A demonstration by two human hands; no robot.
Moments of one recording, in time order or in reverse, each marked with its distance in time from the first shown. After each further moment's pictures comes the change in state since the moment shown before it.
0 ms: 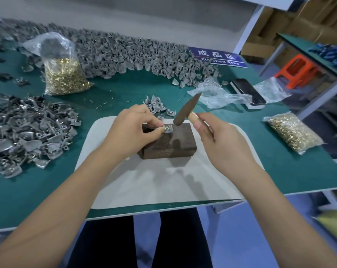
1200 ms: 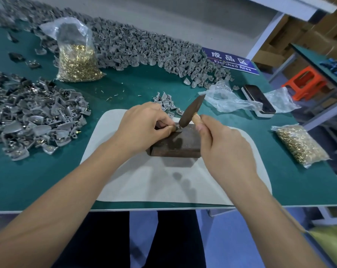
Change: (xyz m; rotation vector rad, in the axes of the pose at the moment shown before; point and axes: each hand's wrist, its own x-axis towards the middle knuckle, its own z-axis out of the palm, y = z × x) left_hand -0.003 0.004 -0.002 0.092 0.014 -0.004; right_hand -0.009 -0.033 0.011 -0.231 0.071 -0.034
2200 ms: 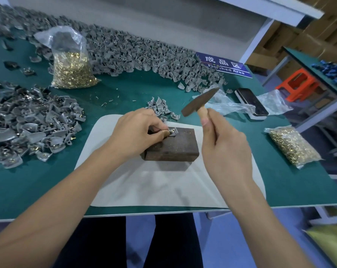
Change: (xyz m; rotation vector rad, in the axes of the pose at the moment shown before) left_hand 0.001 -0.003 0.002 -0.003 -0.008 -0.026; right_hand 0.001 0.003 -0.005 0.167 0.200 0.062
